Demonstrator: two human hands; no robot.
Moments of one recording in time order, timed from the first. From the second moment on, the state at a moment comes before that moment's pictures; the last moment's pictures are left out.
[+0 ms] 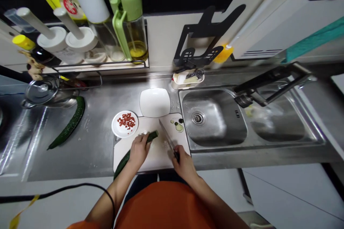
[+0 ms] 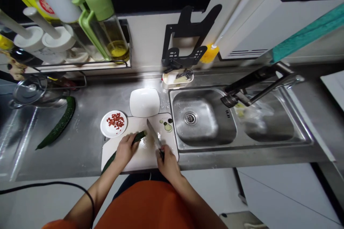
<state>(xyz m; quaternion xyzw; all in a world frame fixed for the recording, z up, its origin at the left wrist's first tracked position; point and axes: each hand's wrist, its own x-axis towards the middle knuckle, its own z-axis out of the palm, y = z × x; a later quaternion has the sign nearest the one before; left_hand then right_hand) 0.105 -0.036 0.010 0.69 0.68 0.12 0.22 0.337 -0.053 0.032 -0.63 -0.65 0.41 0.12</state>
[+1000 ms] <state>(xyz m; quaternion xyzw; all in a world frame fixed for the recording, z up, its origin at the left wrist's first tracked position) 0.116 -0.026 0.002 0.71 0.66 0.14 0.20 0.303 -0.012 0.042 -0.61 -0.69 0.36 -0.13</state>
